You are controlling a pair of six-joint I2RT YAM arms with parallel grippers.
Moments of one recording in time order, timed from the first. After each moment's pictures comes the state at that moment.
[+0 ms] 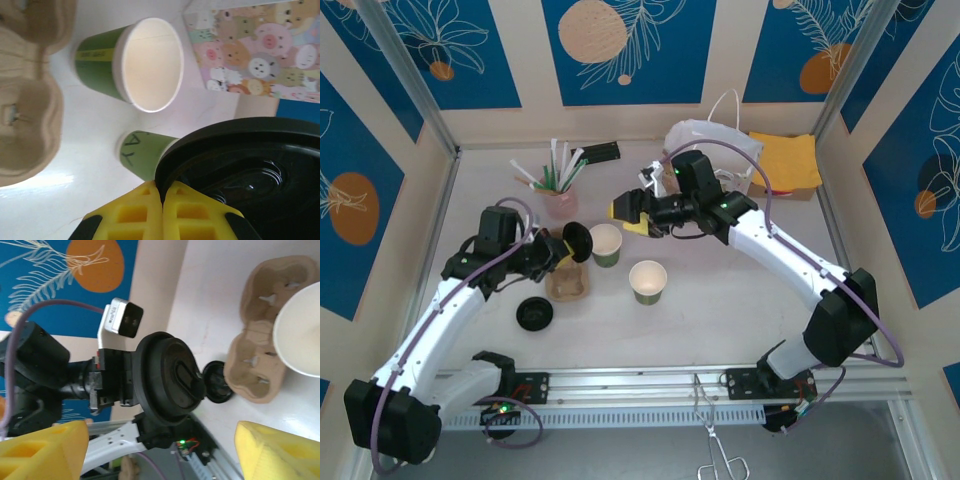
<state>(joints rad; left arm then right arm) -0.26 0.98 0.84 -0.61 0.56 -0.99 0.62 1.49 1.31 -0.37 -0.79 0.90</state>
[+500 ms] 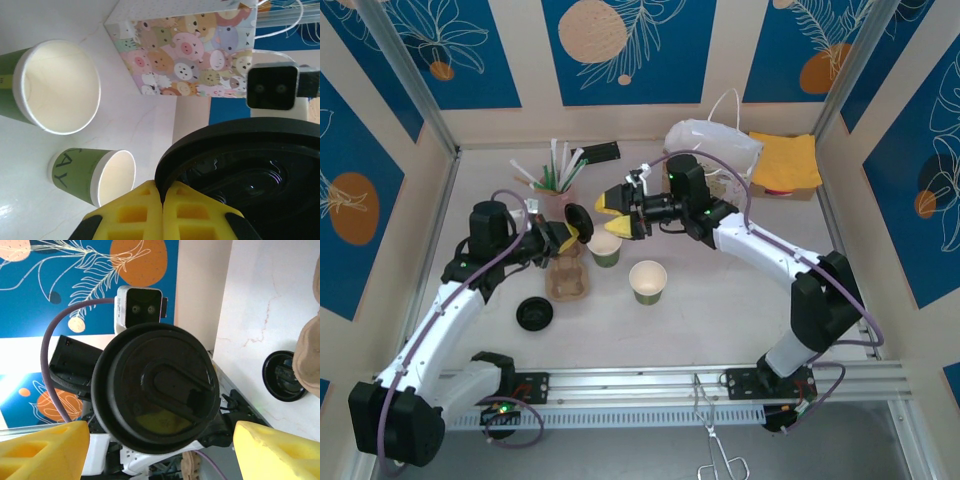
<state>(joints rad) -0.21 0.97 0.78 -0.30 0.73 -1.10 0.62 1.59 1.21 0.08 -0.95 1.29</state>
